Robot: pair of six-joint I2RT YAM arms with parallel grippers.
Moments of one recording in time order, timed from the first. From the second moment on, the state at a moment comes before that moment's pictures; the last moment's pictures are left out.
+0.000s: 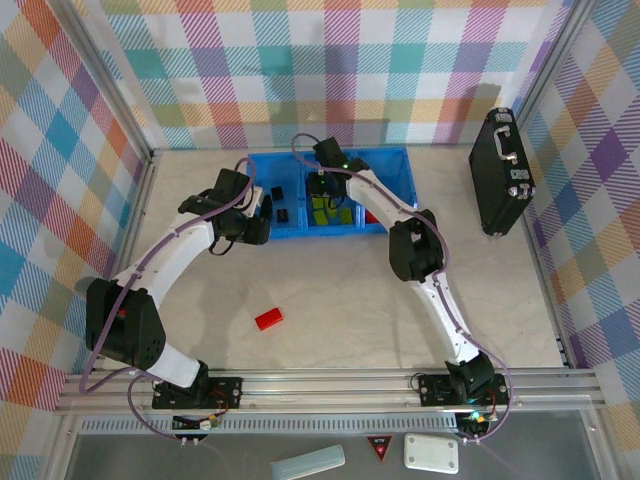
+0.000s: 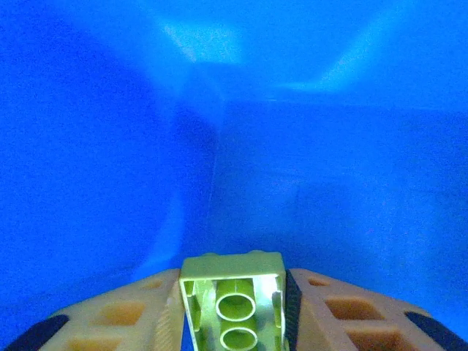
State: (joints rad) left arm -0.31 1.51 1.25 -0.80 0.04 -0.11; right arm 0.56 2.60 2.42 -0.73 -0.04 0.41
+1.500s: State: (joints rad) left arm -0.18 1.52 1.25 -0.80 0.04 -0.13; right arm 0.82 2.05 1.76 -0.83 -0.03 0.38
